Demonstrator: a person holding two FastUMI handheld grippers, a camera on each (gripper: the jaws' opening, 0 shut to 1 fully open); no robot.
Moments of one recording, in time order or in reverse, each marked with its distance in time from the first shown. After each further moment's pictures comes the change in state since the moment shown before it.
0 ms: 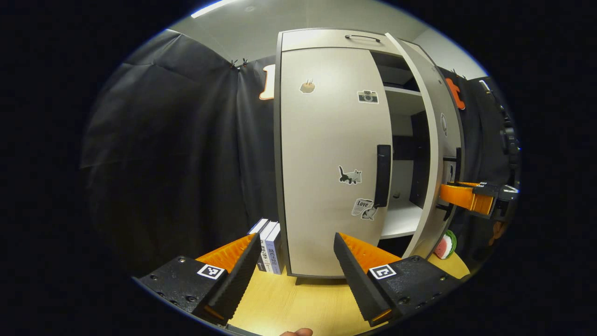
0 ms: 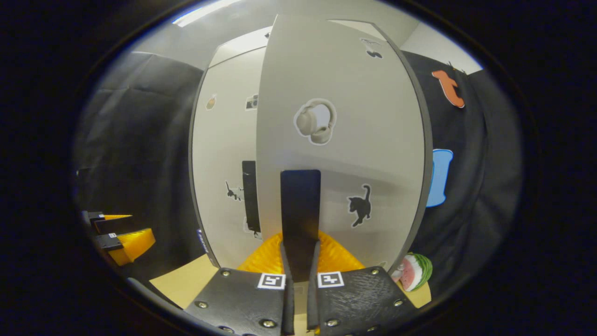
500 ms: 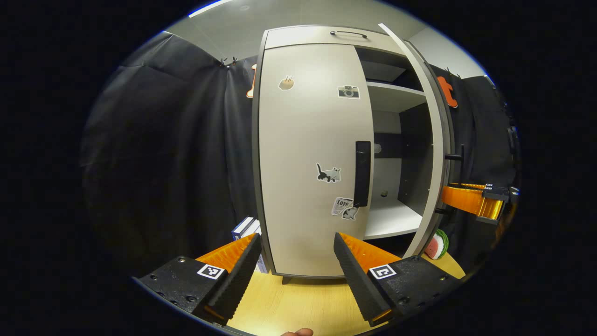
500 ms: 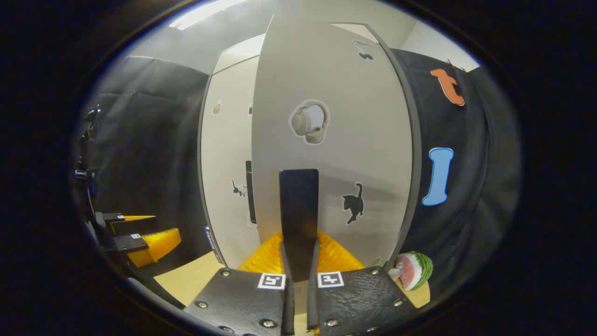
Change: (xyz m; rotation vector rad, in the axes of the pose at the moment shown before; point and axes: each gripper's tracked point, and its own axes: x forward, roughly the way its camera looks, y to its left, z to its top) left arm 0.005 -0.042 -0.004 0.004 0.013 -0.050; right arm -0.030 -0.014 -0.002 0.010 0.000 0.045
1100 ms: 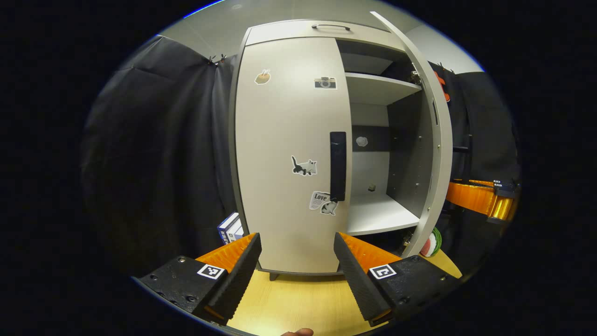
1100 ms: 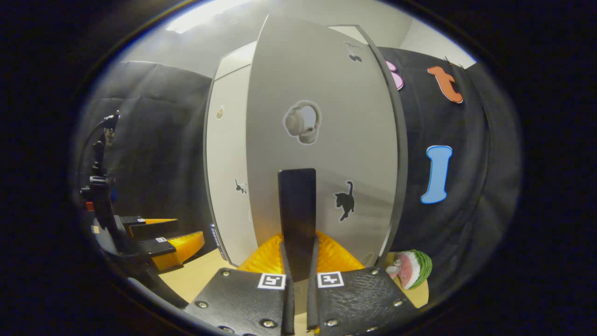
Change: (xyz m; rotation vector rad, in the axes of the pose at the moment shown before) left arm 0.004 -0.046 -0.012 0.010 0.038 -0.048; right arm -0.030 -0.020 0.000 0.019 0.002 0.028
